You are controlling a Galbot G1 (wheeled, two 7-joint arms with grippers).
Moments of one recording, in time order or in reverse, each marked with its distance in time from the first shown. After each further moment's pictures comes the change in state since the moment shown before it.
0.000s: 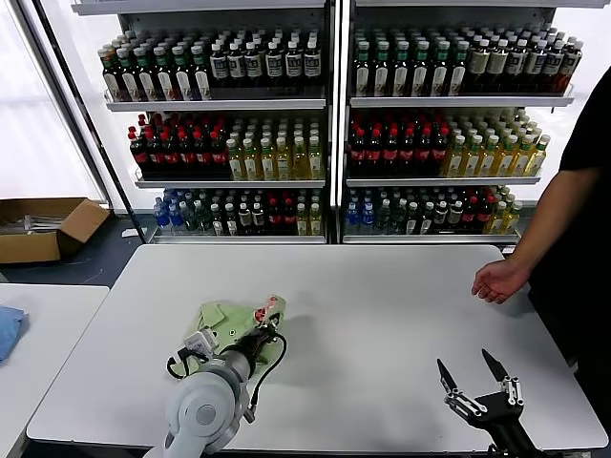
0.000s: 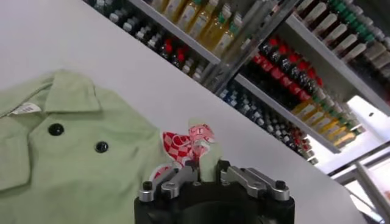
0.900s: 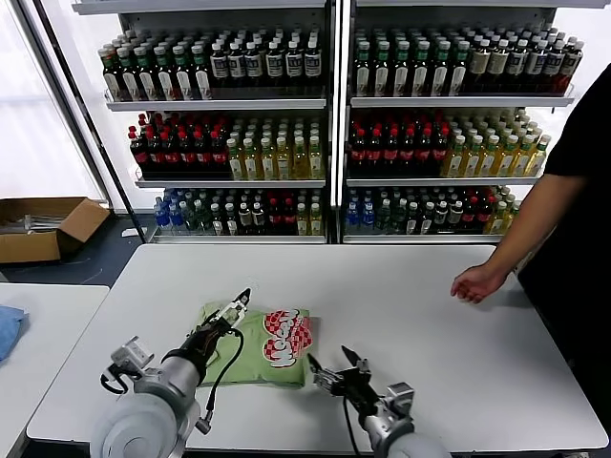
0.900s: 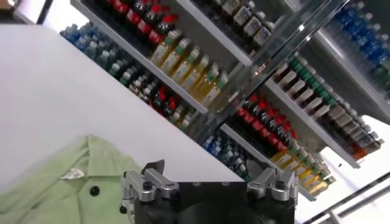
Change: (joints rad) left arm 0.177 0.036 -0.234 -0.254 -0.016 -0.005 0.092; right arm 0.524 0.027 -0.632 -0.283 0.071 -0.416 0.266
